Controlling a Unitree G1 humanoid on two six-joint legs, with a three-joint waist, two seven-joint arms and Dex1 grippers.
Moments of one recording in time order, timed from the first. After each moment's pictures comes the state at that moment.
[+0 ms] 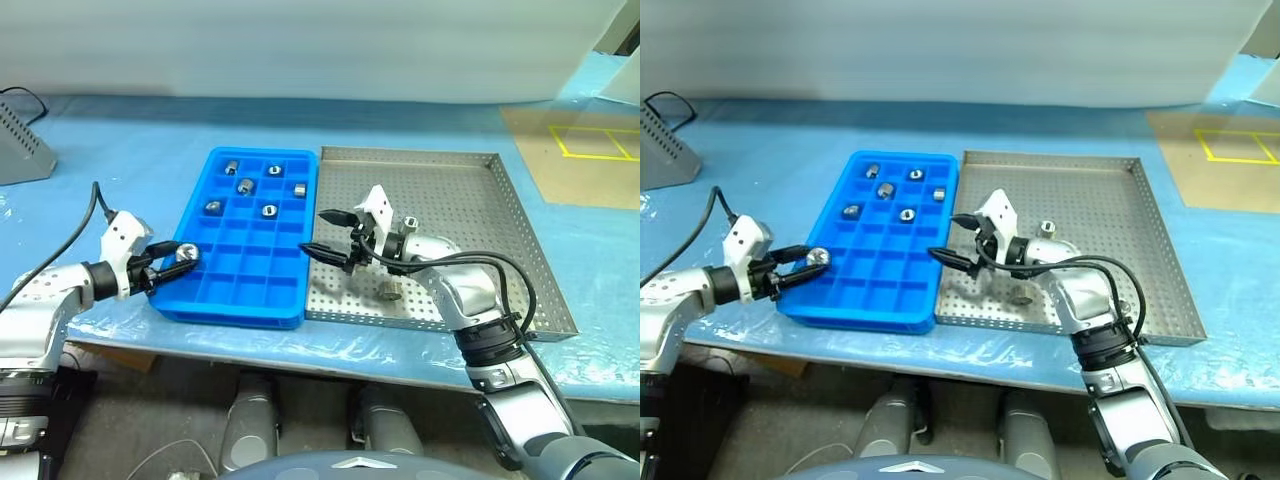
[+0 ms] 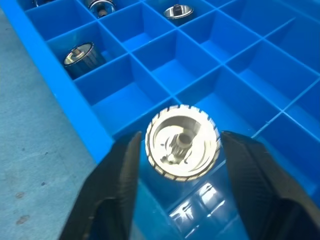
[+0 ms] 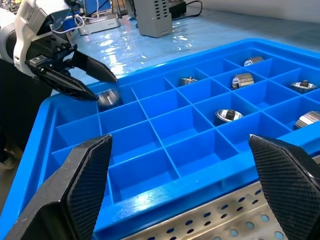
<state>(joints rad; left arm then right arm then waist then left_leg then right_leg) -0.18 0.79 0.19 0.07 -0.37 0.40 -0.99 -0.50 -0.30 0.19 0.02 0.34 0.44 0.84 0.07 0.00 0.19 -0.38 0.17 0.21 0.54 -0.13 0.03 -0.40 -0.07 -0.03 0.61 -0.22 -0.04</state>
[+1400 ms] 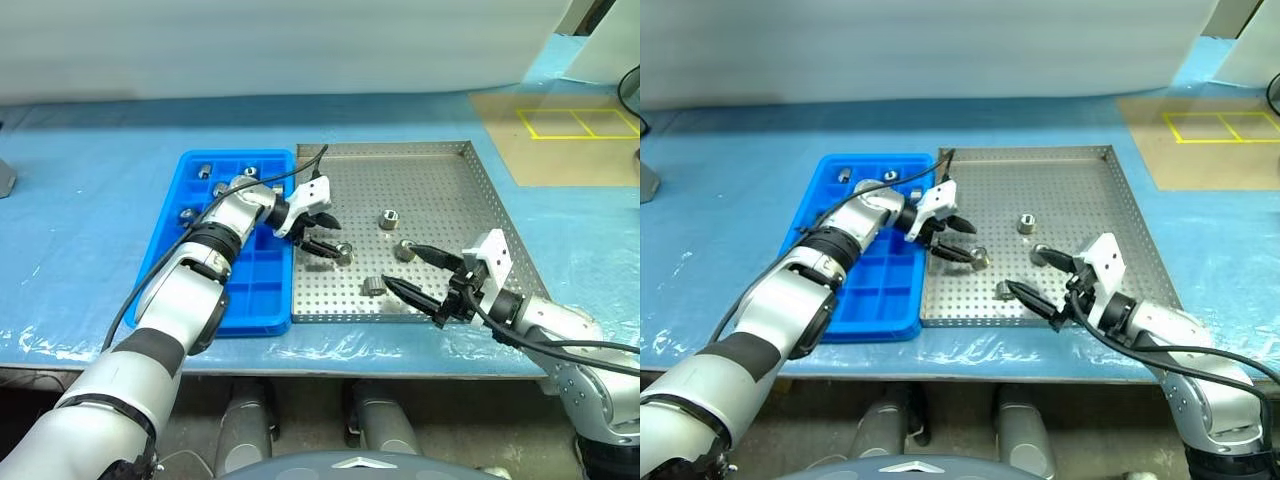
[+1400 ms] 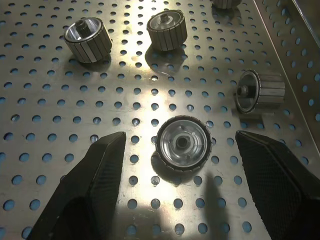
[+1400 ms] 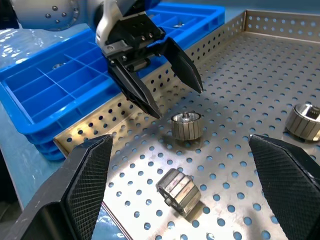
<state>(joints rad) -1.16 0.21 -0.32 1.16 0.01 -0.07 -1.39 0.07 -0.58 -0.18 -0.60 0.59 0.67 0.66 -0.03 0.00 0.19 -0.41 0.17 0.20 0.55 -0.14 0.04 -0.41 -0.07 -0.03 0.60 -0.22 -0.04</state>
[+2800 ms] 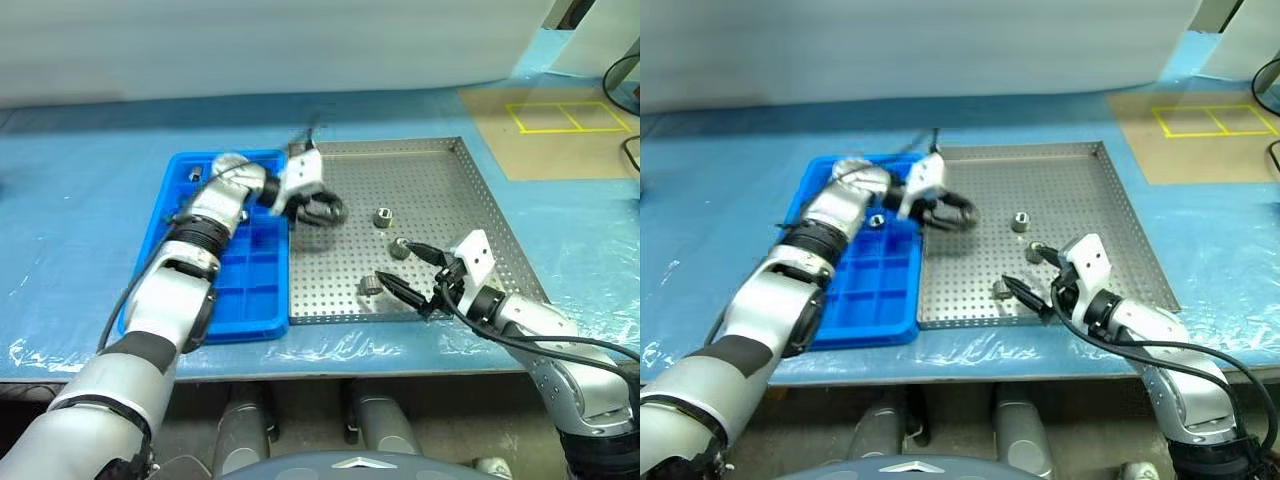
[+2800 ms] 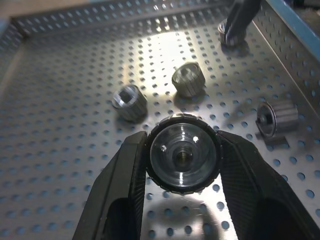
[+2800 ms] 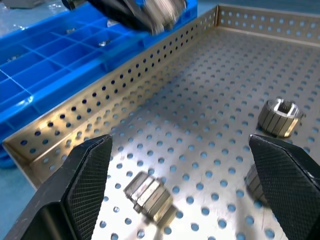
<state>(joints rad) -1.05 0.35 -0.11 0.68 -0.05 0.00 -1.41 -0.05 -0.56 -0.06 -0.51 0.48 0.60 0.60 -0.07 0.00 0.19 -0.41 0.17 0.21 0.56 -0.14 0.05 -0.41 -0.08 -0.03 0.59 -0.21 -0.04</state>
